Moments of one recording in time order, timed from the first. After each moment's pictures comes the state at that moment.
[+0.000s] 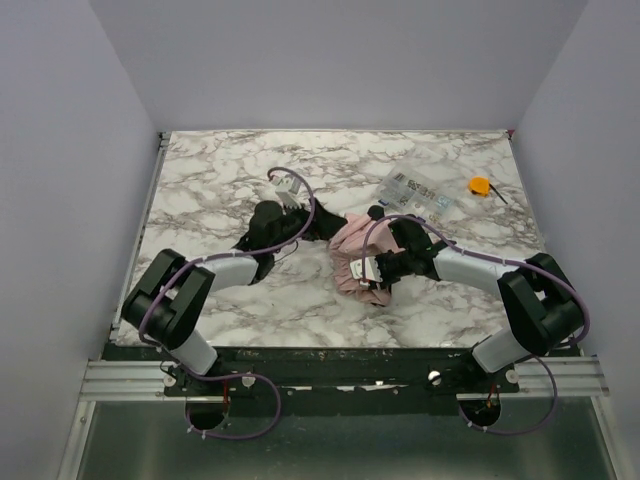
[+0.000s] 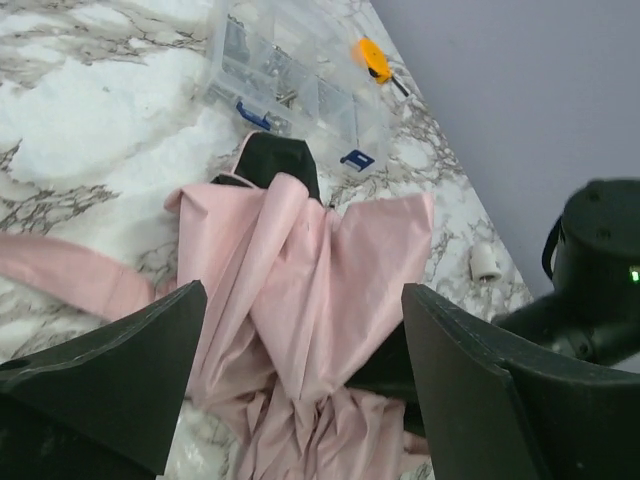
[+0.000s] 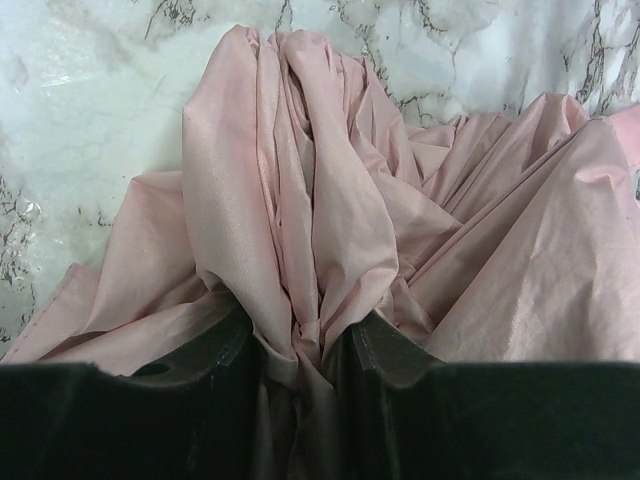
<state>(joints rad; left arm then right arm) -0.52 1.56 0.58 0.88 0.33 -0.69 0.54 1.54 0.73 -0.22 -0.58 -1.30</state>
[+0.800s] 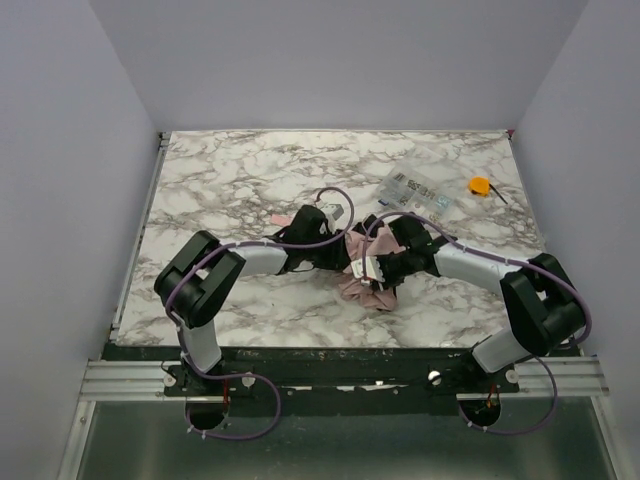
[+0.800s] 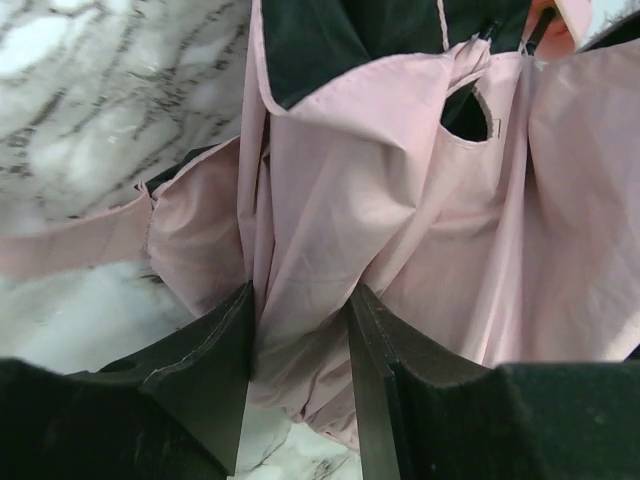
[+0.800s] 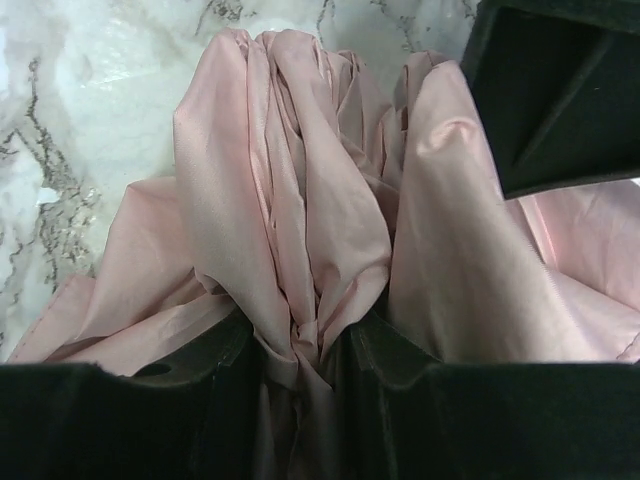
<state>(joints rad) -0.66 1.80 0.90 0.17 0.38 -0.54 0.54 1.54 0.76 -0.32 -0.60 -1.30</state>
